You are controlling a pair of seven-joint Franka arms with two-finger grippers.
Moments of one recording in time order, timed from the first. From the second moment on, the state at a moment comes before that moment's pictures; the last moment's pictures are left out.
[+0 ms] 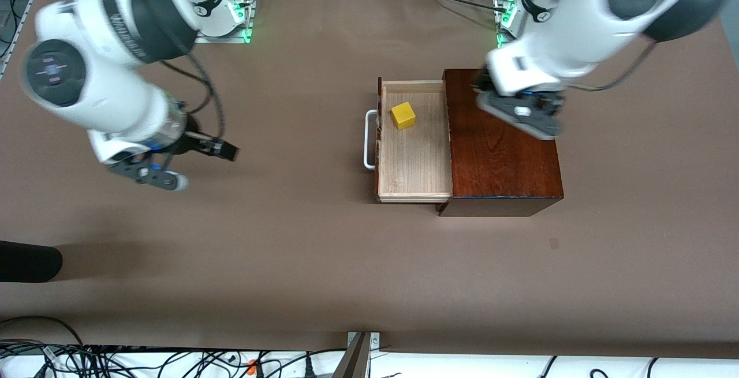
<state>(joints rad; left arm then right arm) -0.26 0.22 -0.24 -1.46 -0.08 1.59 0.03 0.25 0.38 0.03 -1.30 0.04 1.55 0.48</state>
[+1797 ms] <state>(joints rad) -0.66 0.68 -0.25 -1.40 0.21 1.97 0.75 -0.02 -0.02 -0.07 -1.65 -0.01 1.56 -0.16</state>
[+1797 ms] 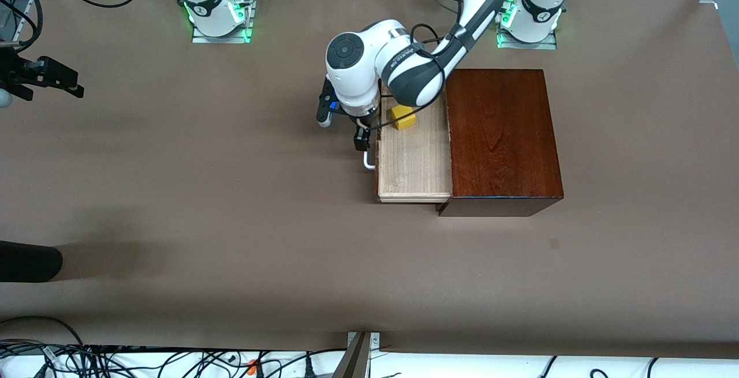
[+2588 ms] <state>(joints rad) -0.64 0.67 -0.25 -1.37 0.21 1.87 0.74 -0.02 -0.02 -0.07 -1.65 -0.01 1.55 -0.16</state>
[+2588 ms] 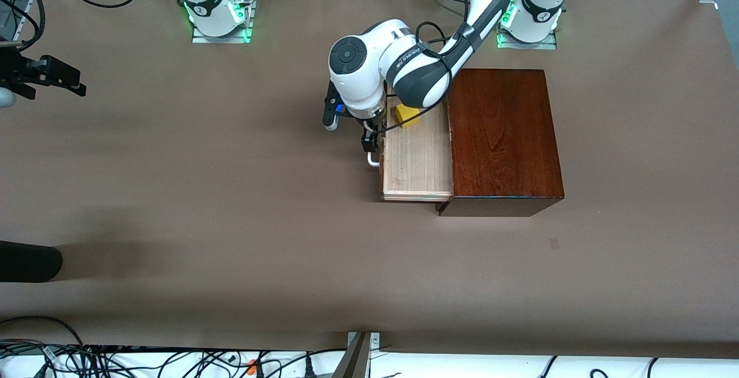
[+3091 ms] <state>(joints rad) -0.63 0.66 -0.26 -1.38 0.21 1.84 0.70 -0.02 -0.02 -0.07 -1.65 -0.01 1.54 -0.16</state>
